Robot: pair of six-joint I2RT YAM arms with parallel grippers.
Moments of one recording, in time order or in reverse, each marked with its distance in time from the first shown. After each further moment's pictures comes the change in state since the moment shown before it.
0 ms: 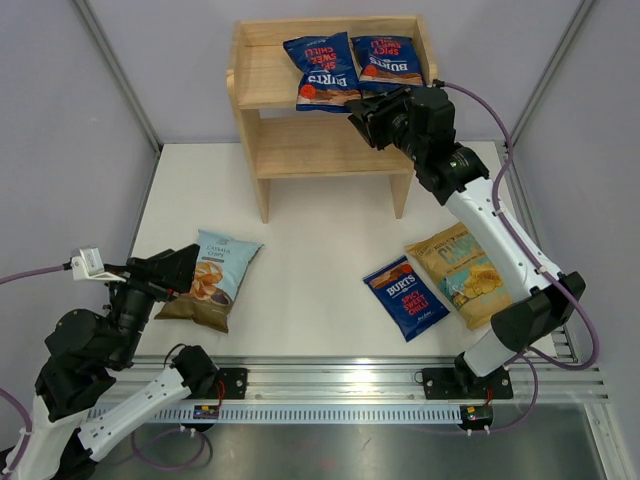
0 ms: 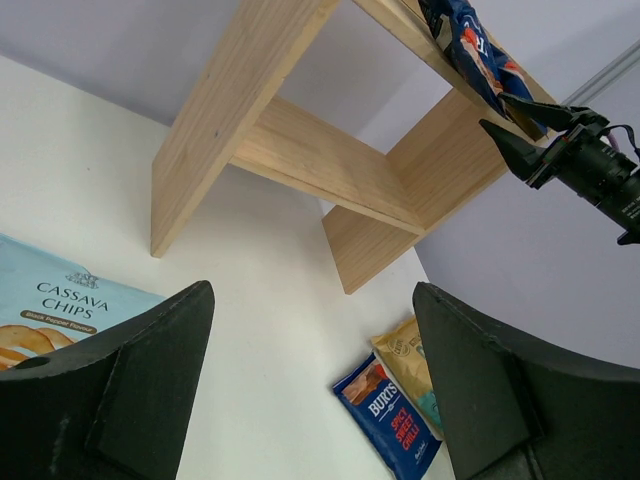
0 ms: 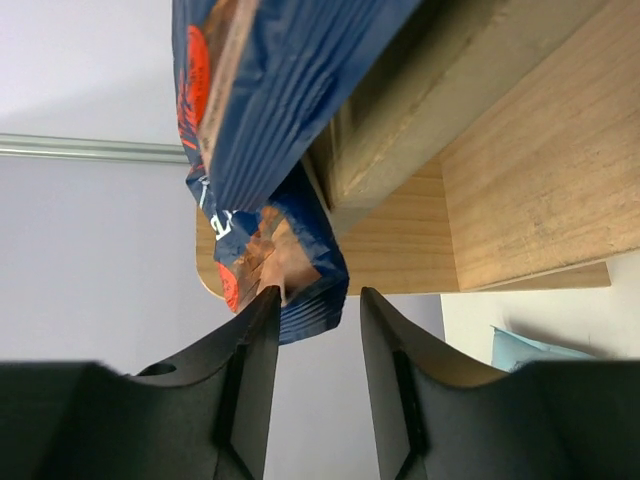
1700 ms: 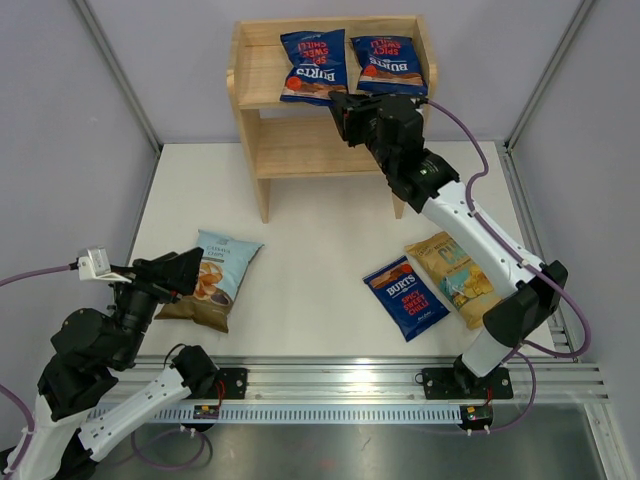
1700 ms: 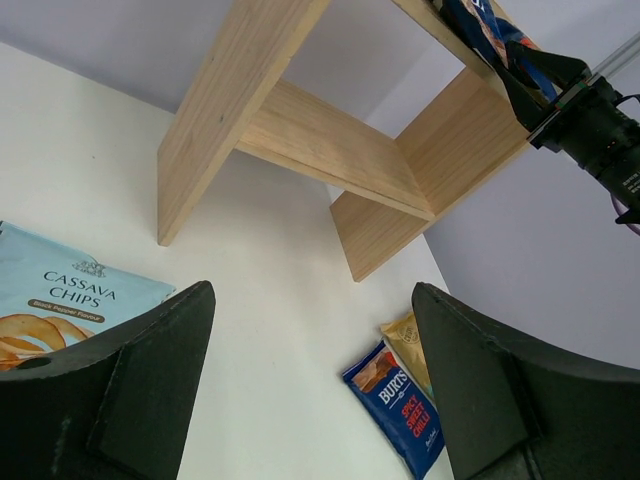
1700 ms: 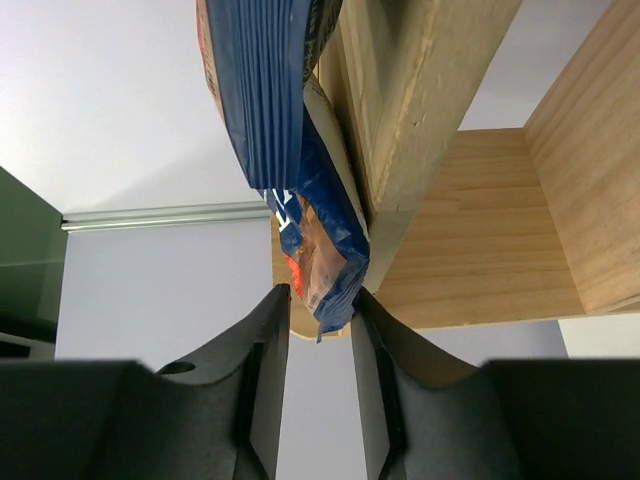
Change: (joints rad) left arm 0.000 -0.008 -0.022 -0.020 0.013 0.002; right arm 0.135 0.052 0.002 0.142 0.275 0.247
